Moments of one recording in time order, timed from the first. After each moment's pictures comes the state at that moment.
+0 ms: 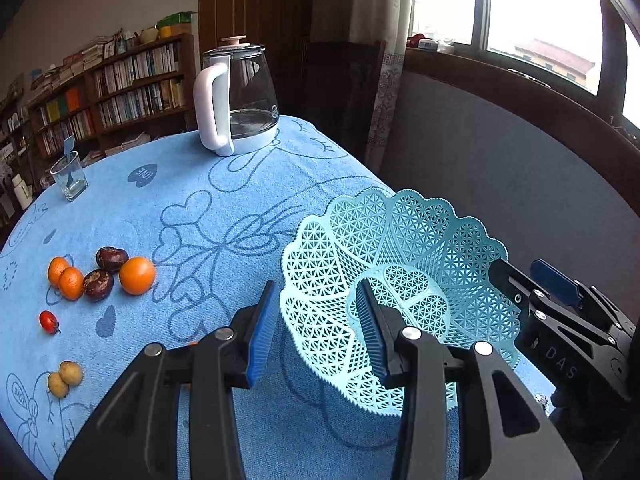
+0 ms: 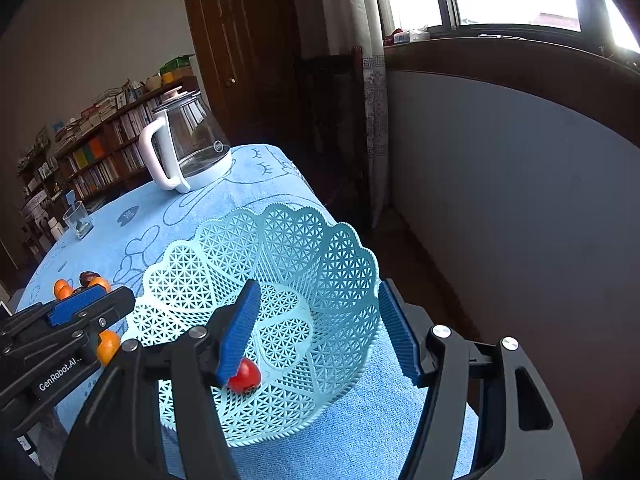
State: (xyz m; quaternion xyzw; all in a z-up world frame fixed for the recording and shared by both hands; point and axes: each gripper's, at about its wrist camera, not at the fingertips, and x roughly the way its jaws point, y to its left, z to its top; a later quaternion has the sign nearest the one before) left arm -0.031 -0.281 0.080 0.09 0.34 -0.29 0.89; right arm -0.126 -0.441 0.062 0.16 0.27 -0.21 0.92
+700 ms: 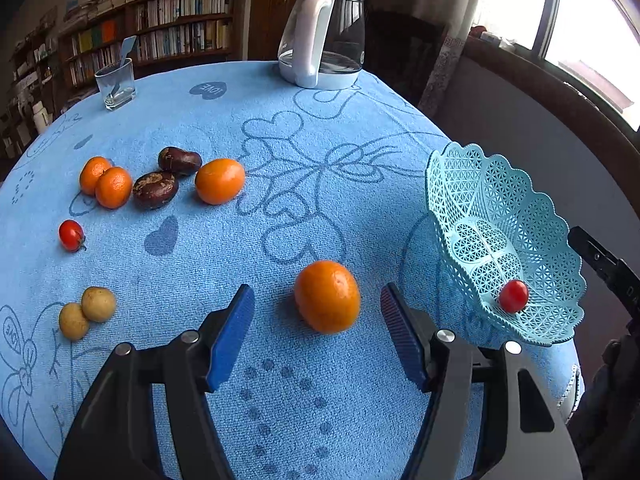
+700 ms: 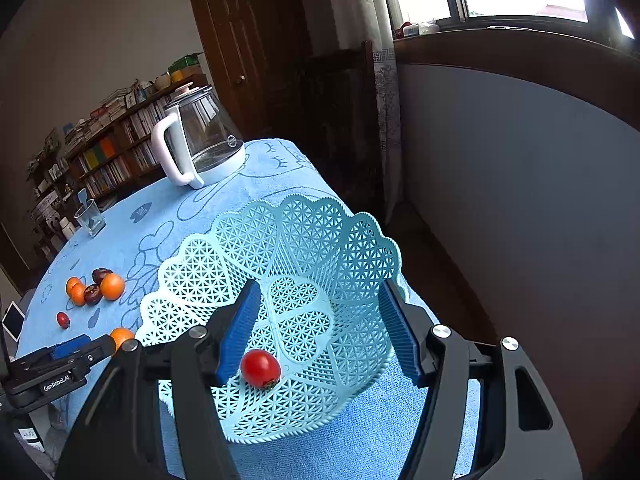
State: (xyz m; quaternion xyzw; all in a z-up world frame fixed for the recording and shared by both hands) left arm -0.001 -0.196 0.034 0.05 0.42 -0.25 0.87; right arm -0.123 -0.436 0.059 0.18 0.28 -0.19 0.93
